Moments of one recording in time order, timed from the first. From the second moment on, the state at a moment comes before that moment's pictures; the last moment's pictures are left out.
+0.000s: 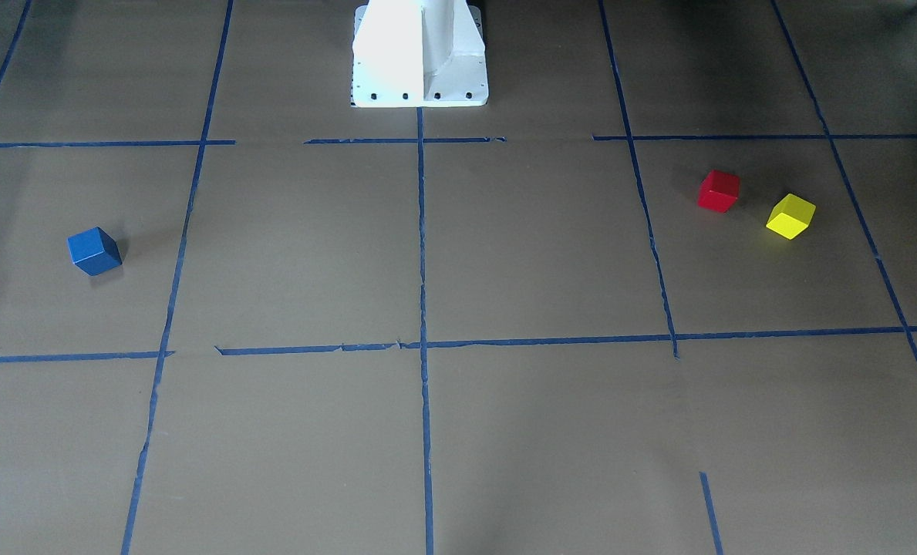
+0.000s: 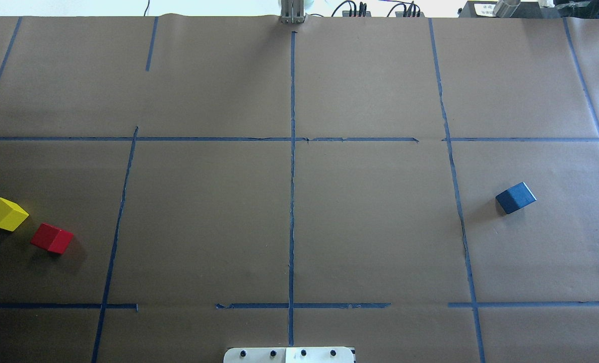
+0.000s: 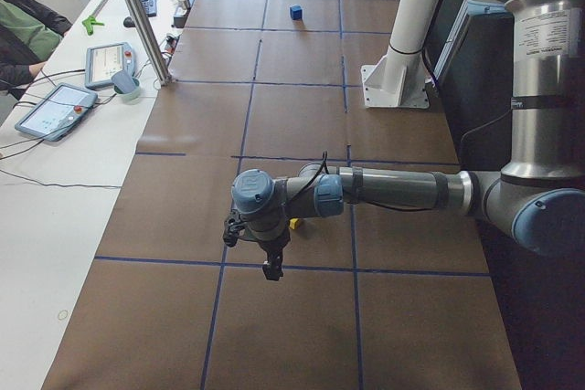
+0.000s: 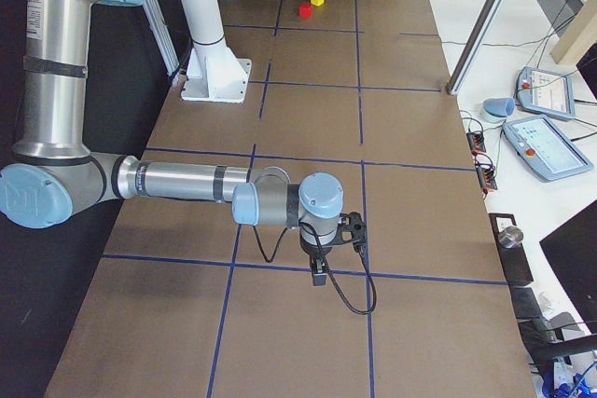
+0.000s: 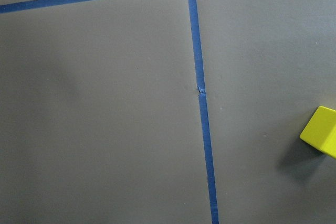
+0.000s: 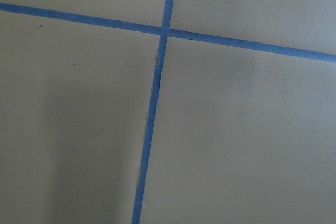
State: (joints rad) left arm -1.52 -1.47 -1.70 -1.41 -2.33 0.18; right arm 1.56 -1.71 1.69 -1.52 2.30 -0.12
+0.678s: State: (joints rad) left arm -1.52 -1.48 -1.70 -1.41 -2.33 0.18; right arm 1.42 -1.70 1.76 -1.40 2.35 -0.10
